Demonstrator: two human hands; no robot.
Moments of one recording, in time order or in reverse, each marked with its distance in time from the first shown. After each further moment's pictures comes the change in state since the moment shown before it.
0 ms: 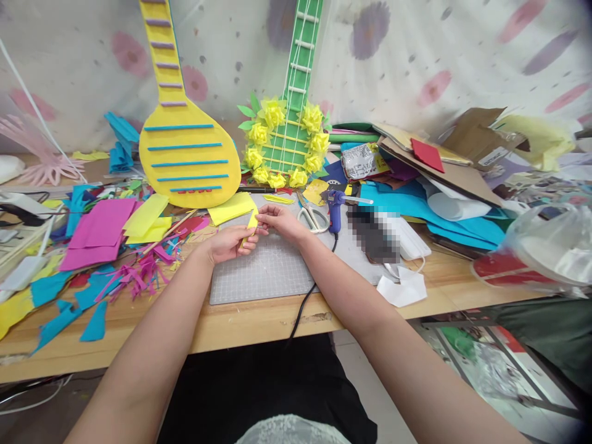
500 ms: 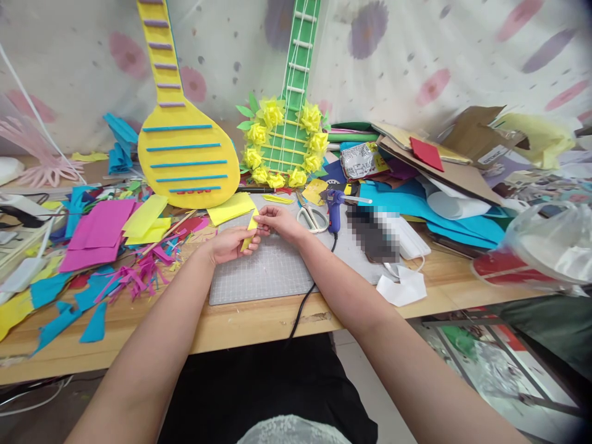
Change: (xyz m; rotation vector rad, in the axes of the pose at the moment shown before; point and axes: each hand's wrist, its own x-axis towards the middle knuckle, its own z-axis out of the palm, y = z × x) left_hand 0.004 -0.003 0.002 0.029 0.026 0.024; right_hand -0.002 -0.003 0.002 -0.061 -0.002 0.016
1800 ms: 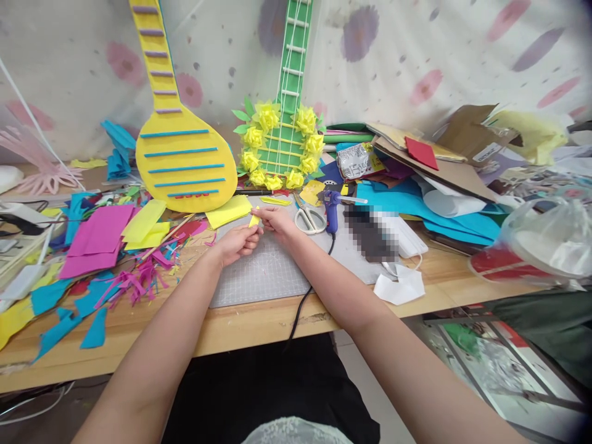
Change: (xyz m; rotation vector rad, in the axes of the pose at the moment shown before) left_hand 0.006 0.000 0.019 0.137 0.222 0.070; right_hand 0.013 0.002 0.010 0.163 0.227 0.069
